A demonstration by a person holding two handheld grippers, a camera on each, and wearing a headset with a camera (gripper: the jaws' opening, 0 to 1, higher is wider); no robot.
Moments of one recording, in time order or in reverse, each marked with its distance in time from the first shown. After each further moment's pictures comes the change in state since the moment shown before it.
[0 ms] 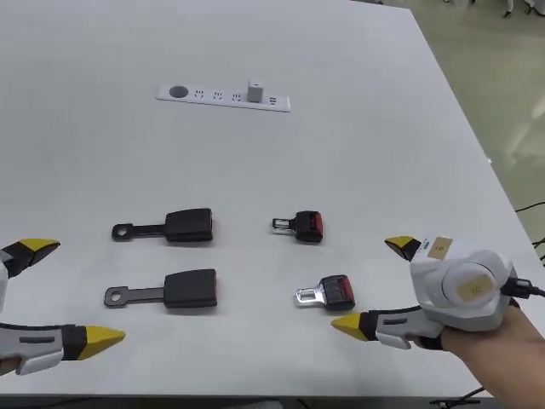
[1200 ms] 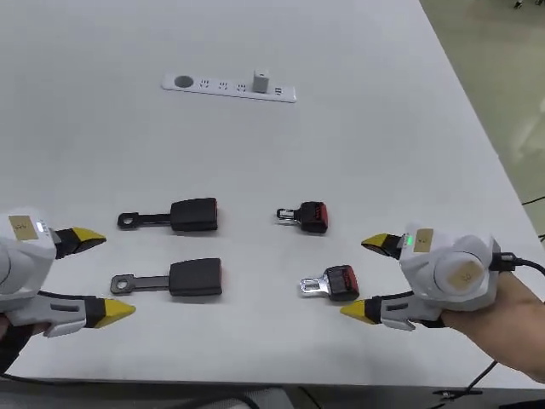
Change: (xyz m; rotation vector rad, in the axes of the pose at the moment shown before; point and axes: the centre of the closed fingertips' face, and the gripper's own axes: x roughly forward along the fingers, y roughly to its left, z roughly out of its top) left arm 0.030 -0.015 -0.001 0.179 0.104 -0.136; right arm 0.016 0.015 -0.006 -0.245 0.065 0.168
